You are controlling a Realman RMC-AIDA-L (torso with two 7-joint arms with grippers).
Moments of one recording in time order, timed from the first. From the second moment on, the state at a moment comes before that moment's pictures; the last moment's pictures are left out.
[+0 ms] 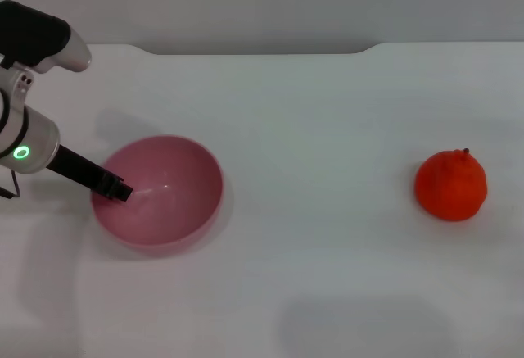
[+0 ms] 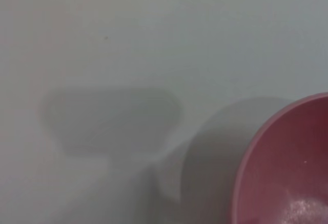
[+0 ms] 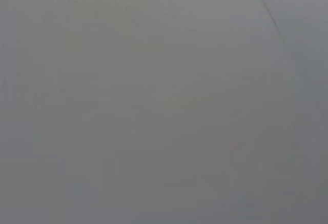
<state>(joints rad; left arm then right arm) -0.63 -2.05 1.19 1.03 2.67 1.33 -2.49 0.48 2.07 -1.09 -0.17 0.11 -1.34 0.32</state>
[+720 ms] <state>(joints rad) -0.65 -2.05 1.19 1.04 2.67 1.33 -2.50 0.48 2.07 -1.08 -0.17 0.10 -1.34 0.32</state>
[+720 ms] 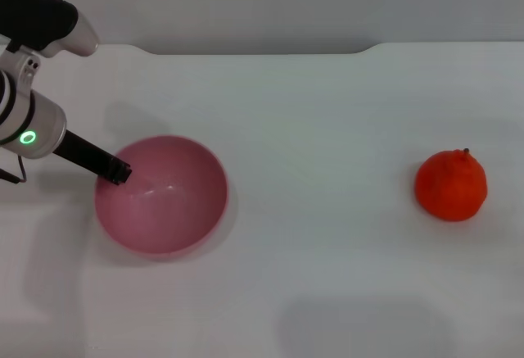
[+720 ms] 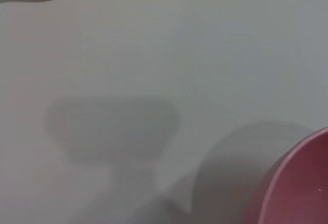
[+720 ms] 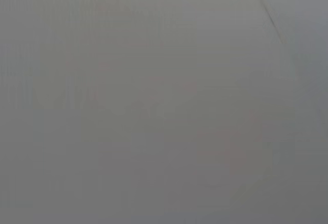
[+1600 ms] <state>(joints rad) -0.70 -2.04 1.04 1.26 2.67 1.39 -2.49 0.47 1.90 -1.06 -0.75 -0.98 -1.36 1.52</state>
